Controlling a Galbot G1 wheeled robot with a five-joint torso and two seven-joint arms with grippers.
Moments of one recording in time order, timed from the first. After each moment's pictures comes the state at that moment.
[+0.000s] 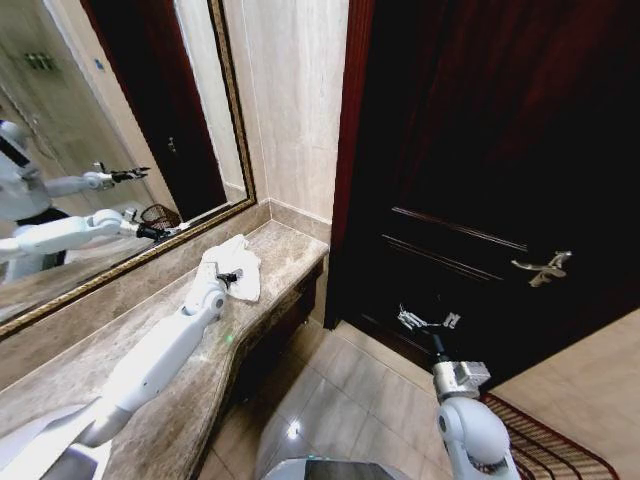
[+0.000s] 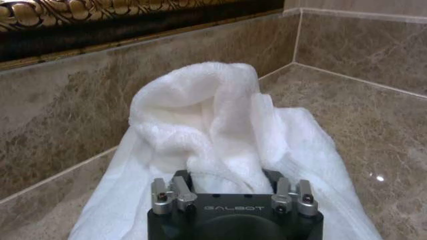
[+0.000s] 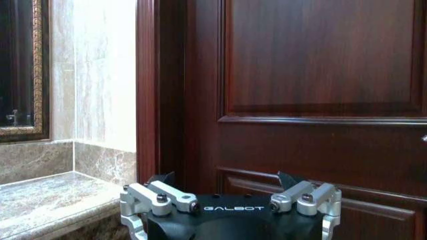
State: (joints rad) left arm 0.73 -0.87 -0.09 -1.54 -0.99 0.45 -0.59; right arm -1.55 1.49 0.66 2.15 0.12 -0.01 -0.06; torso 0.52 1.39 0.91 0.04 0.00
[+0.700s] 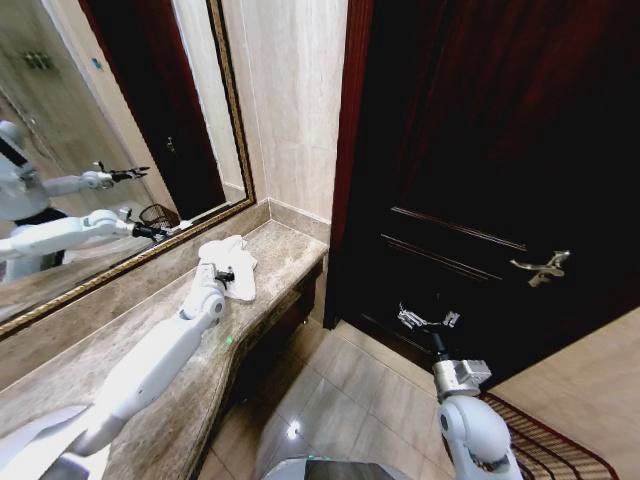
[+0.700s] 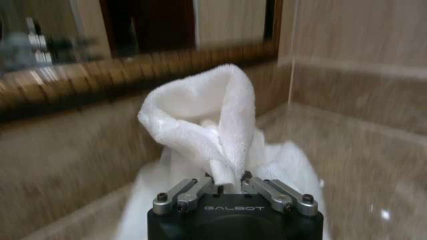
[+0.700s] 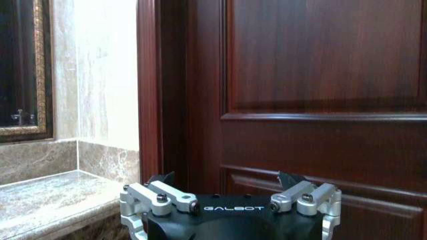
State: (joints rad) left arm 0.85 -0.81 -0.20 -1.69 -0.89 0.31 -0.53; right arm -1.54 1.46 0.64 2.15 0.16 -0.05 -0.05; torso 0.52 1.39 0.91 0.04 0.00
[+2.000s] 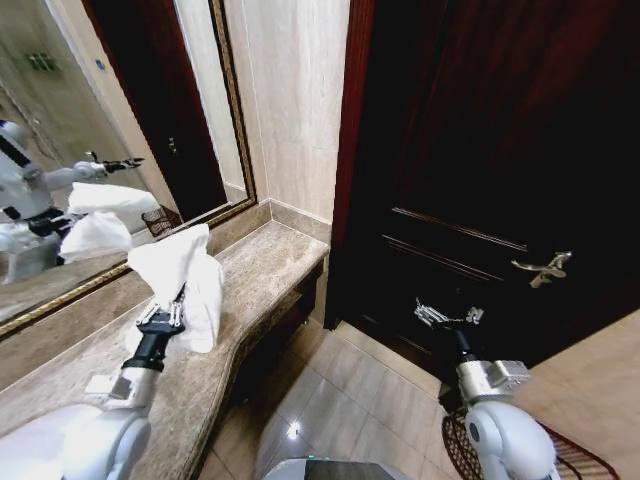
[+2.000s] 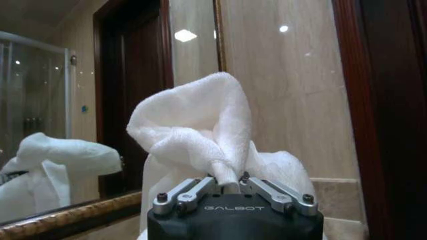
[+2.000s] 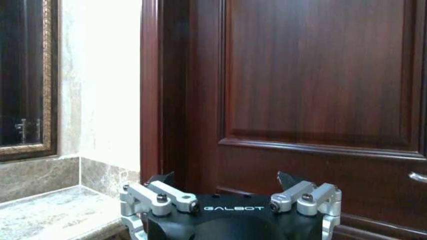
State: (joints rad) left arm 1.79 -1.22 -0.88 -2.25 -0.39 -0.20 0.01; right arm -1.61 1.47 0.72 2.34 0.19 -0.15 -0.08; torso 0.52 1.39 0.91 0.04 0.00
